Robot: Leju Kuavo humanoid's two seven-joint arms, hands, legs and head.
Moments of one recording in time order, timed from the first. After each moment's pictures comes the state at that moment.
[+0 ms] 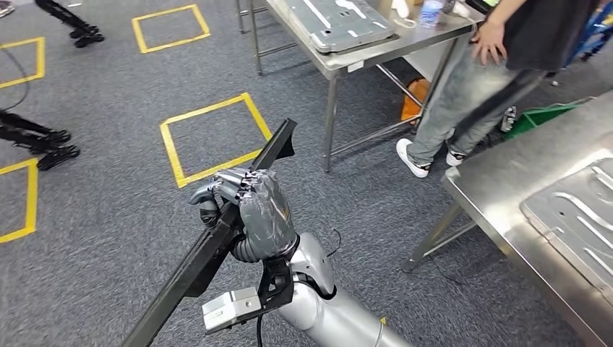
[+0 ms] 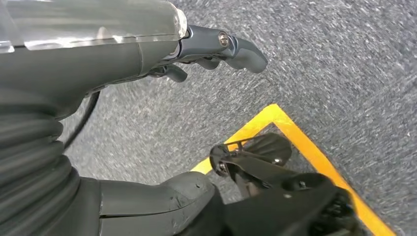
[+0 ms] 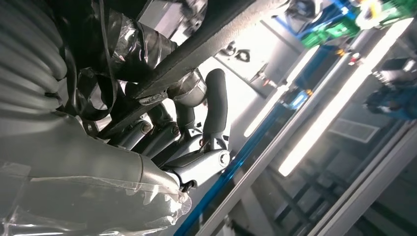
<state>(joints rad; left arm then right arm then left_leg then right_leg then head) -0.11 -0.16 0.99 -0.21 -0.91 -0.04 -0.47 -0.48 0.25 0.79 -1.42 0.55 -0.52 -0.37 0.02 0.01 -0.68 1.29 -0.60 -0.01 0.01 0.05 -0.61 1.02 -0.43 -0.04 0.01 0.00</state>
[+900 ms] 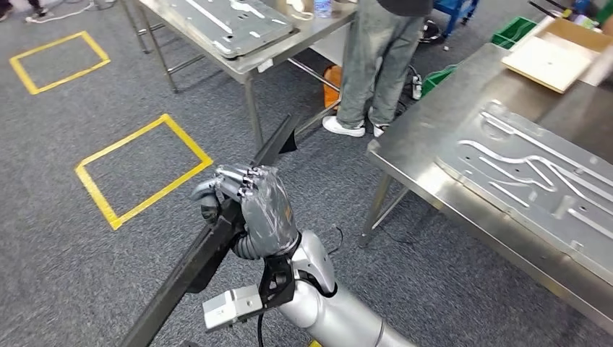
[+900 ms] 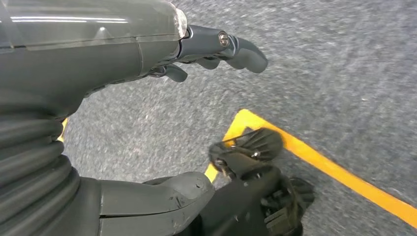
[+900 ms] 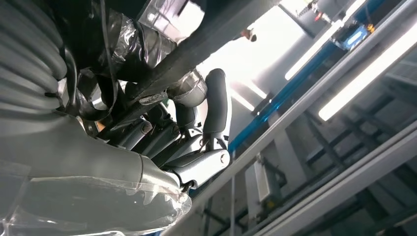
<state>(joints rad) -0.12 -0.16 0.99 -0.21 -0.92 -0.05 -0.48 -0.50 0.26 0.79 -1.43 0.55 -0.52 -0.37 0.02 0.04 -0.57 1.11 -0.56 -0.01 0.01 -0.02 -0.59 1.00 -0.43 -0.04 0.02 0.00</state>
